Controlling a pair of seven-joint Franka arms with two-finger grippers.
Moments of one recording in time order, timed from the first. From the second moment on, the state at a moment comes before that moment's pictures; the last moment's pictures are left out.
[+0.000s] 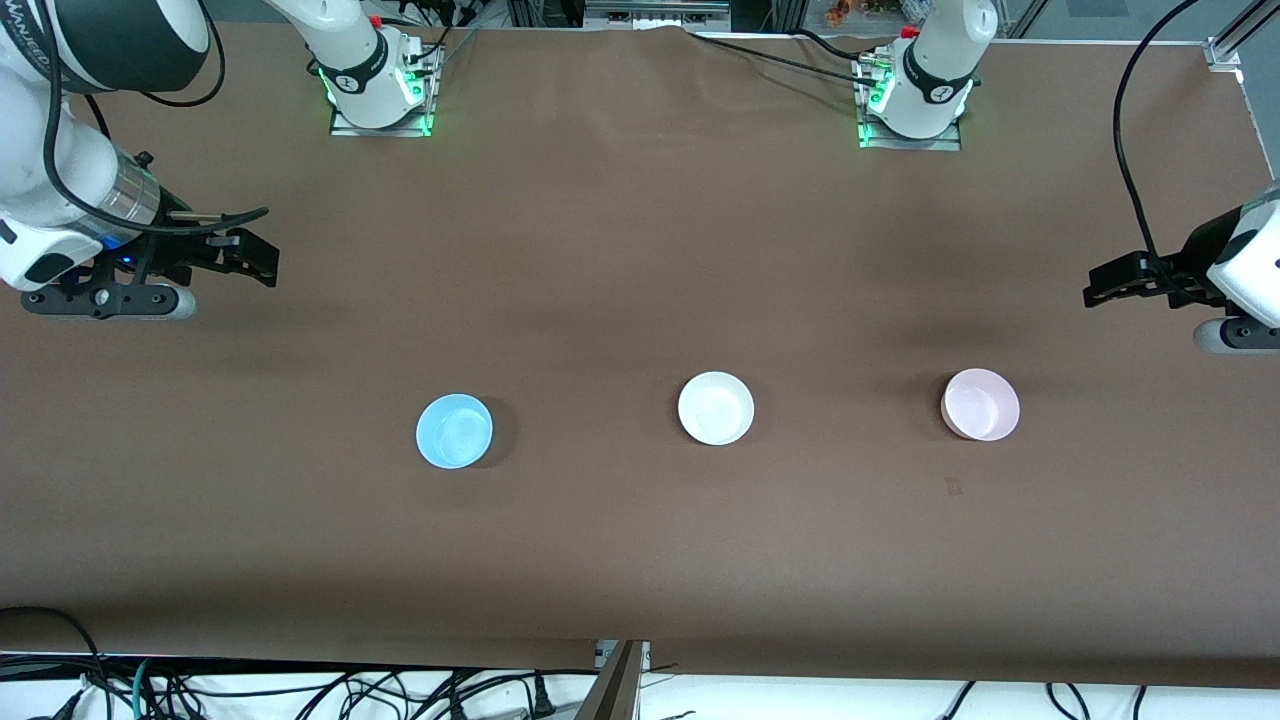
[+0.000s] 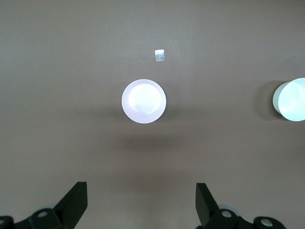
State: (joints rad) left arm 0.04 0.19 -0.01 -1.45 -0.01 1.51 0.00; right arm 0.09 0.12 0.08 -1.56 -0.05 1.60 0.15
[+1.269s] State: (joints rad) left arm 0.14 0.59 0.09 -1.68 -0.29 2.08 0.32; right arm 0.09 0.12 0.09 -1.56 -0.05 1.60 0.15
